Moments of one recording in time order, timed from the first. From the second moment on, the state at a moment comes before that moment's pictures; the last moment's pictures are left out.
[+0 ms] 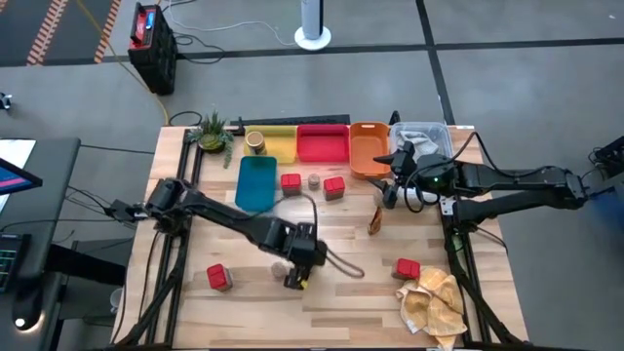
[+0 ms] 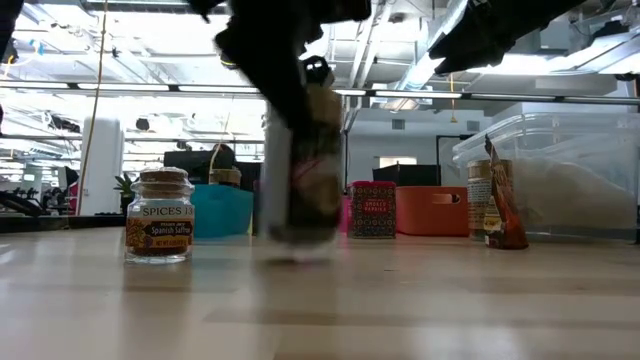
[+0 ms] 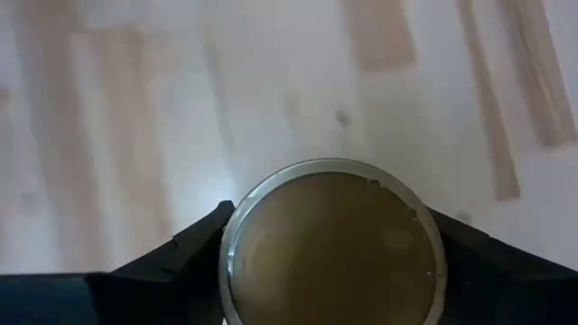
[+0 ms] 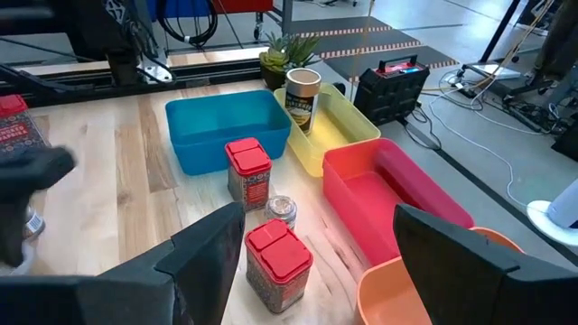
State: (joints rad) left arm -0.29 1.90 1.55 -0.70 -0.08 -0.05; right arm -0.07 0.86 0.75 -0.25 0.37 0.05
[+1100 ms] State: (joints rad) left arm 0.70 1.72 1.49 -0.73 -0.18 0.08; right arm -0.06 0.86 0.75 -0.23 0.37 0.03
